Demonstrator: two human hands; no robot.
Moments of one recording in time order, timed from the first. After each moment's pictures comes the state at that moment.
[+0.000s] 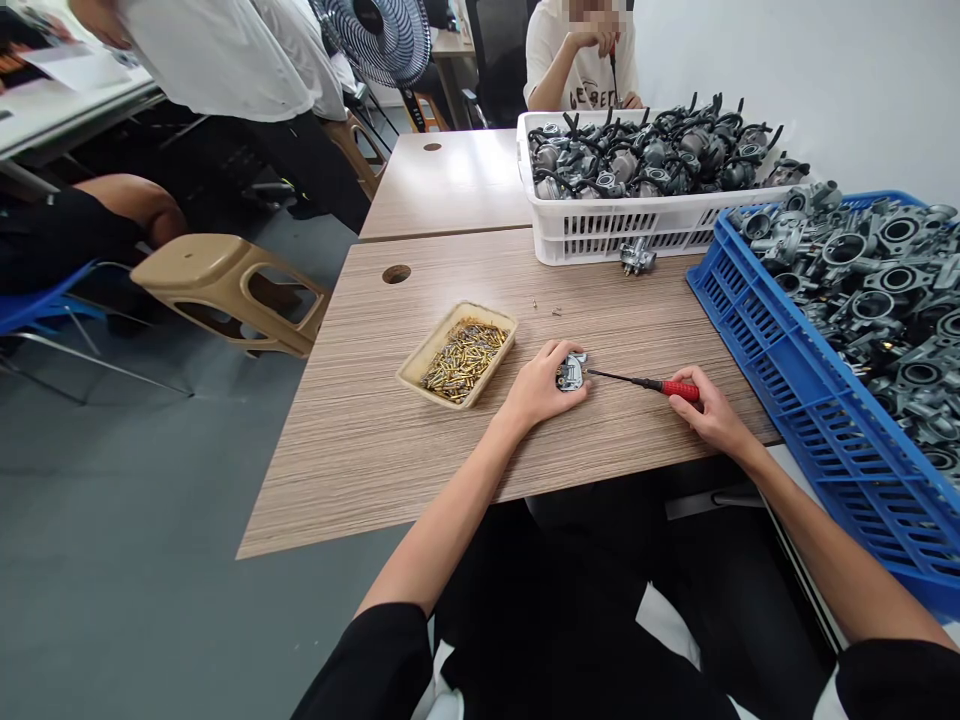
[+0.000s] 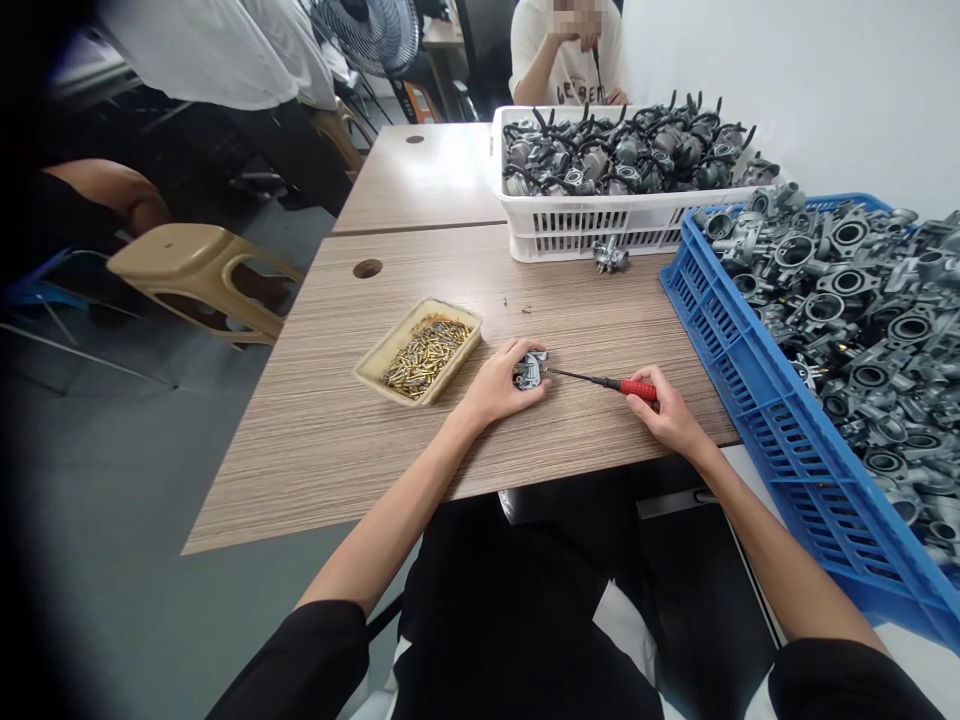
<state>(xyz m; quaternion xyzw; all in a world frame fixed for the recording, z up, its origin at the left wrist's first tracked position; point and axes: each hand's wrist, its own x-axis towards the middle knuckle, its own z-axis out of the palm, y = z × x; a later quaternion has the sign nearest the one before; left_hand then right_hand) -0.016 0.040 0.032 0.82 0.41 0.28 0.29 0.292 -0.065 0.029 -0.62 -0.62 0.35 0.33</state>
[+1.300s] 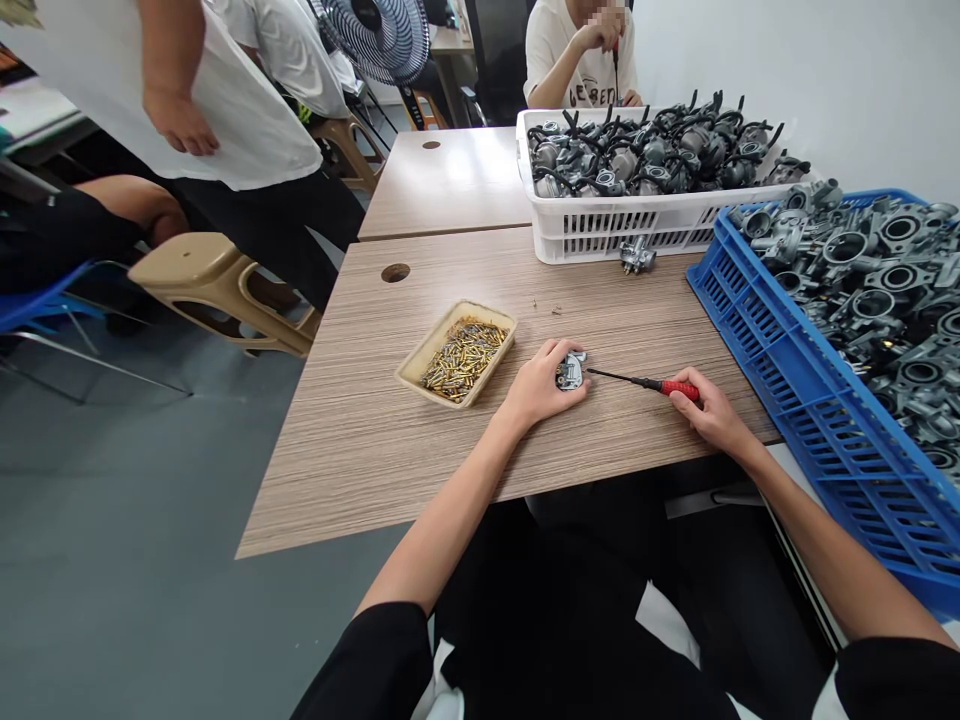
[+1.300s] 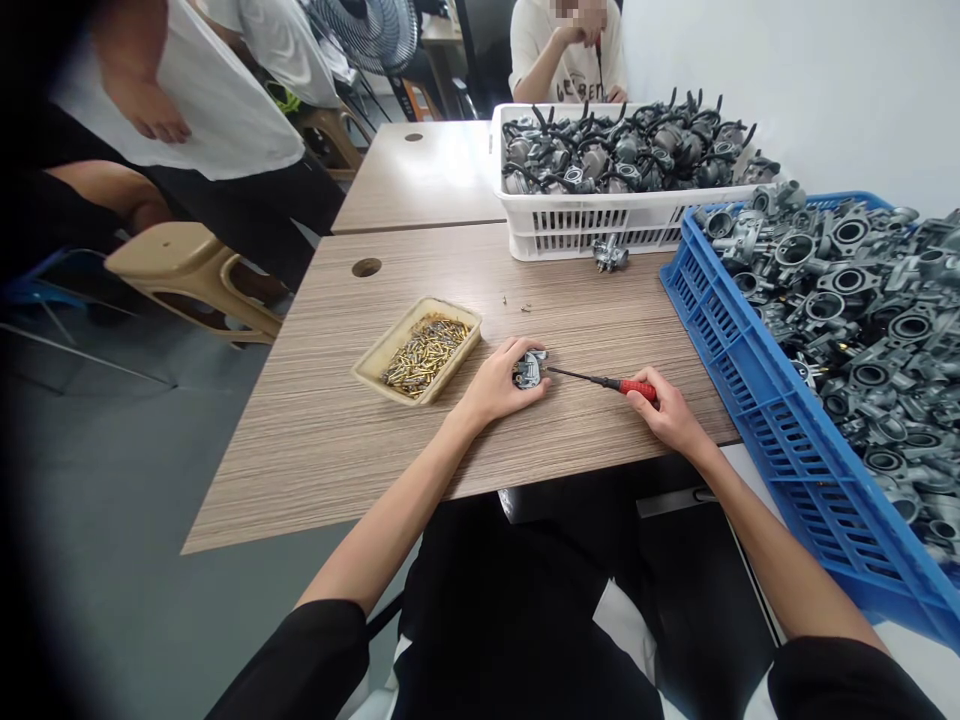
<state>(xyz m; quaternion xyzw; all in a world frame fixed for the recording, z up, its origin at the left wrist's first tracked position) -0.016 0.041 0.031 0.82 0.41 0.28 0.29 0.290 -0.063 0.034 -0.62 -0.64 0.32 0.32</state>
